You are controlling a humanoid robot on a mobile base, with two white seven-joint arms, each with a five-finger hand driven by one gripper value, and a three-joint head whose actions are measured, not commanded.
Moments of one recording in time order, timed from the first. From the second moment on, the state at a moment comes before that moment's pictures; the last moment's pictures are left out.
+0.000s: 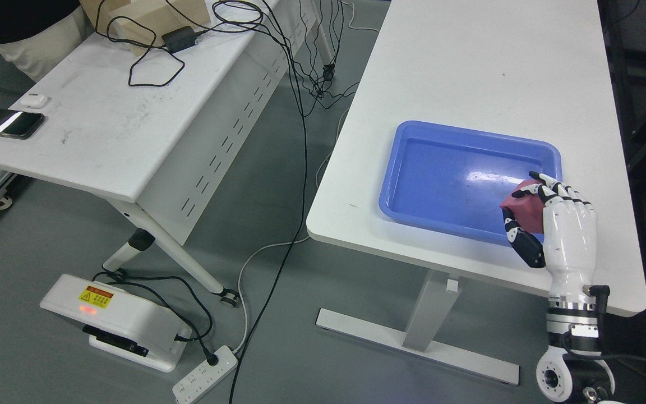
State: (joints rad) left arm 0.00 0.00 0.08 -0.04 0.00 -0.09 0.00; right arm 0.04 -0.05 0.10 -1.65 1.10 -0.15 -0.37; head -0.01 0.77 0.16
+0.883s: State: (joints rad) left arm 0.00 0.00 0.08 -0.04 0.00 -0.09 0.00; right arm 0.05 -0.03 0.17 -1.65 1.10 -0.17 -0.25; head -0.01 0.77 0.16
